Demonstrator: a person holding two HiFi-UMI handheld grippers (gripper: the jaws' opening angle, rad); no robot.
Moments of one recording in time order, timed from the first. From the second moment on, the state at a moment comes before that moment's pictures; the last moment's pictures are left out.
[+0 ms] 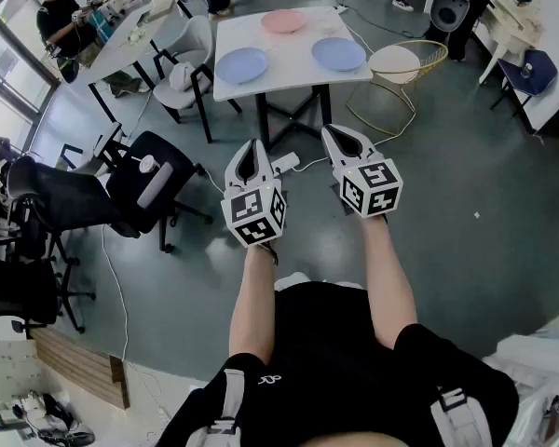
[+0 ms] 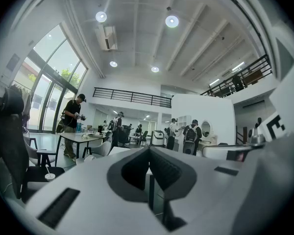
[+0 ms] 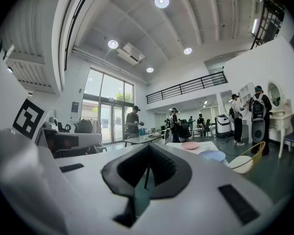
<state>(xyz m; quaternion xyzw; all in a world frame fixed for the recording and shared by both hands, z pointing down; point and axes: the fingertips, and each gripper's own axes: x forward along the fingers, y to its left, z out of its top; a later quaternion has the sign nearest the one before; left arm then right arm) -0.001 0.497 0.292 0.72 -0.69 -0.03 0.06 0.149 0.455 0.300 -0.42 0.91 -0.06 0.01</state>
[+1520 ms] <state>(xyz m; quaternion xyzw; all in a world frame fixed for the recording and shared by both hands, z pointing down) -0.040 0.412 0.284 0.72 -0.69 -0.06 0.06 0.167 0.362 0.286 -0.45 0.89 -0.03 0.02</state>
